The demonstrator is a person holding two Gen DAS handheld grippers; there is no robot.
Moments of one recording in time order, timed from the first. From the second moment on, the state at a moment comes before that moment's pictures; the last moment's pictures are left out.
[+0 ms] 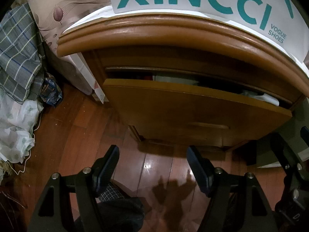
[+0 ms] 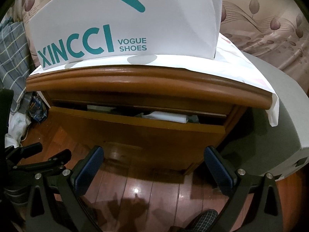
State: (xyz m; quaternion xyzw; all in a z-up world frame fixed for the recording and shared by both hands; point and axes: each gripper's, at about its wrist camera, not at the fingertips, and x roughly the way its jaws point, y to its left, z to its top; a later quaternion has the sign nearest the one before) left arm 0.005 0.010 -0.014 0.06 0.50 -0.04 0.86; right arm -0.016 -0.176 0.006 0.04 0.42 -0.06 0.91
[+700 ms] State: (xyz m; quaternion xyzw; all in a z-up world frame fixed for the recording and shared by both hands) left arm 0.013 0.063 -0.018 -0.22 0.52 -0.07 0.82; right arm -0.018 -0.195 0.018 0.08 0.40 -0.08 0.91
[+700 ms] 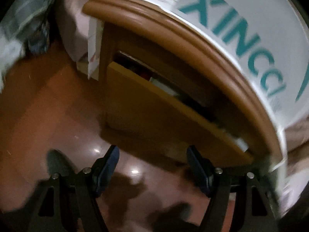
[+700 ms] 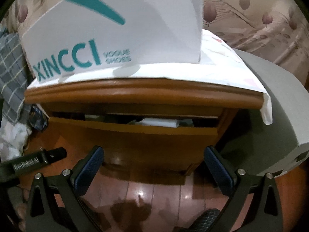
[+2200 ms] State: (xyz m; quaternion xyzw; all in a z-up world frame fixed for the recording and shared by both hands) left arm 0.050 0.106 -0.096 -0.56 0.49 -0.03 0.66; right arm -0.020 -0.222 0.019 0.13 0.42 -0.08 0.90
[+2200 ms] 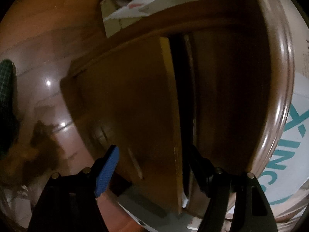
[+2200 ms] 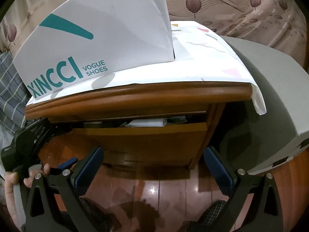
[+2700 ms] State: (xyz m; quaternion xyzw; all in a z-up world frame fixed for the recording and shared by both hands) left arm 0.031 0.109 -0.114 -0.61 0.44 0.00 0.66; right arm -0.018 -0.222 0.018 0.13 0.42 -0.08 0.89
